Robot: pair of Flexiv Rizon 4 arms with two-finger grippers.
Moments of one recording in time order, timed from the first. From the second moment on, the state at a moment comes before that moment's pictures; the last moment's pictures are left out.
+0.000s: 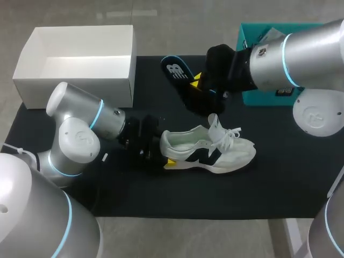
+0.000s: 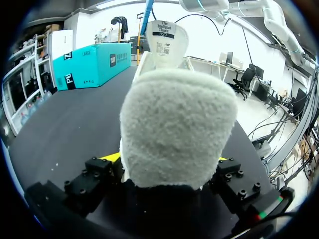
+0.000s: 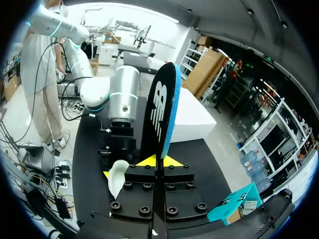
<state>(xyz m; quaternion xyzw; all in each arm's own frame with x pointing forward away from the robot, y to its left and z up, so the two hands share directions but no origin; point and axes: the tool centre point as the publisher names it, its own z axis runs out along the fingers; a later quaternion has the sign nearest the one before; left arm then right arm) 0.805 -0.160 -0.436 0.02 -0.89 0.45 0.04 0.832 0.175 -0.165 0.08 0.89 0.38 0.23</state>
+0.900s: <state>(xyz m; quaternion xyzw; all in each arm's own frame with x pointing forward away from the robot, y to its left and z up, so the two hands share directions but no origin) 0.805 -0.160 -0.436 0.02 -0.89 0.45 0.04 0.823 0.205 -0.085 0.13 0.84 0.50 0.20</state>
